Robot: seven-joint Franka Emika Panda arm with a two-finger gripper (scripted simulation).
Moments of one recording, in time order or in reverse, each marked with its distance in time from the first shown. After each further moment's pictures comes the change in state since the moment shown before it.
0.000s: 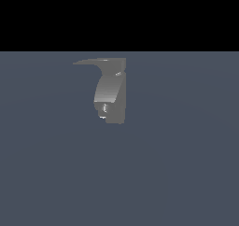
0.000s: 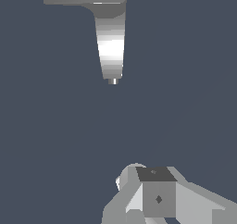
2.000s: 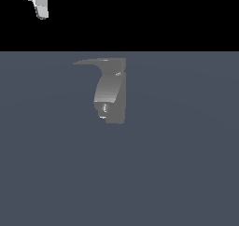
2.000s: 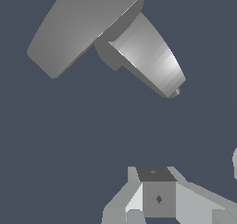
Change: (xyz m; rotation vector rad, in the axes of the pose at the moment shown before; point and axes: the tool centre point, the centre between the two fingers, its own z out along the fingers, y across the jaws) arm 0.134 -0.165 0.098 0.024 0.017 0.773
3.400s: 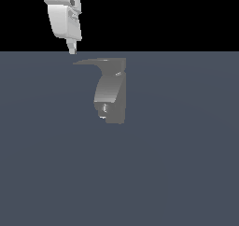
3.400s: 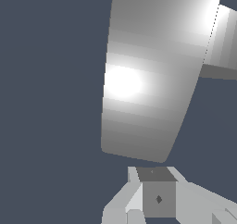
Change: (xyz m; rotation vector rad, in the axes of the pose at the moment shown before) arm 0.098 -0.132 0.074 0.009 0.026 0.585
